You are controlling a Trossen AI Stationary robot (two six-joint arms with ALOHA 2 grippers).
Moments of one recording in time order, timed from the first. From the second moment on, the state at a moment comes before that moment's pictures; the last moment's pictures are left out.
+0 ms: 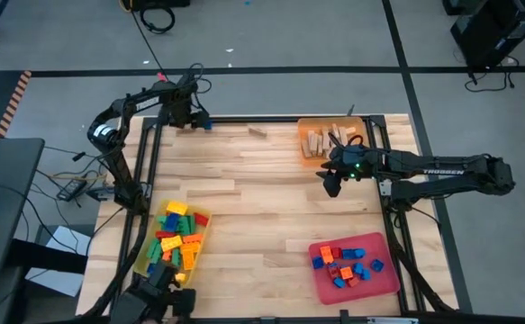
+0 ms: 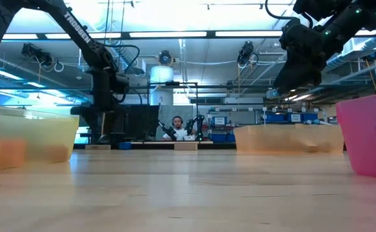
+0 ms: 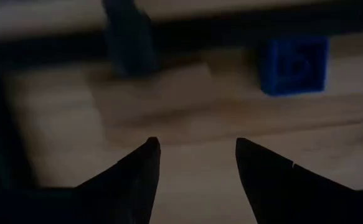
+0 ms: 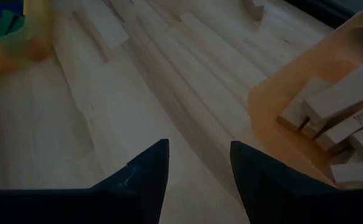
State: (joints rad) left arm 1.10 1.81 1.27 -0.89 0.00 -0.38; right arm -0.21 0.91 0.59 -0.40 0.13 0.40
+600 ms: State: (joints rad) left arm 1.16 1.93 1.28 -0.79 0.00 -0.40; right arm -0.21 0.91 0.59 -0.37 0.14 0.46
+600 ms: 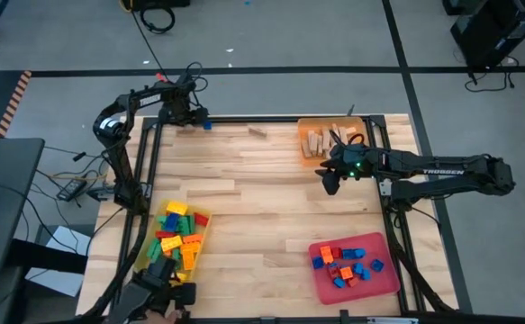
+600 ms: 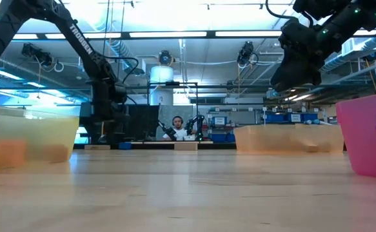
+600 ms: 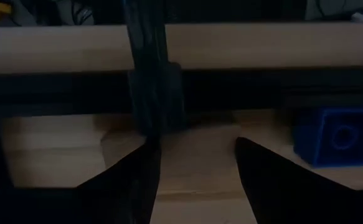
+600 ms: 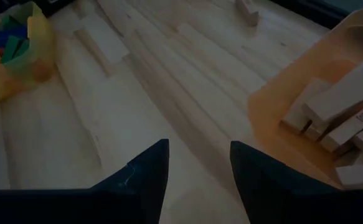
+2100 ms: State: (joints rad) left arm 0.62 1.87 1.39 -1.07 -0.18 0.12; right arm -0.21 0.91 0.59 -0.34 0.13 0.48
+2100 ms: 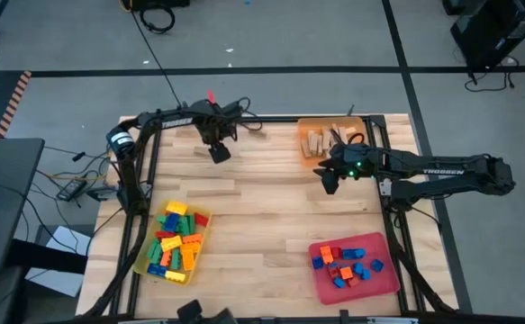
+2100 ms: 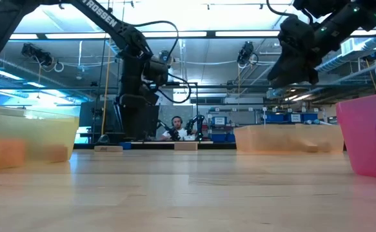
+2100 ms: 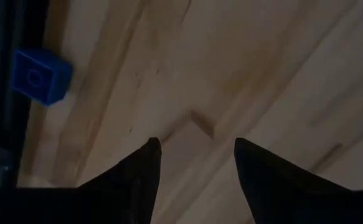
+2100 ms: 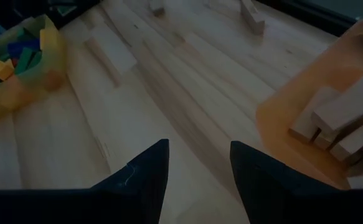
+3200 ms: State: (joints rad) left arm 0.65 2.08 1.40 -1.16 -0.29 0.59; right arm -0.21 0.98 0.59 -0.26 0.12 0.55
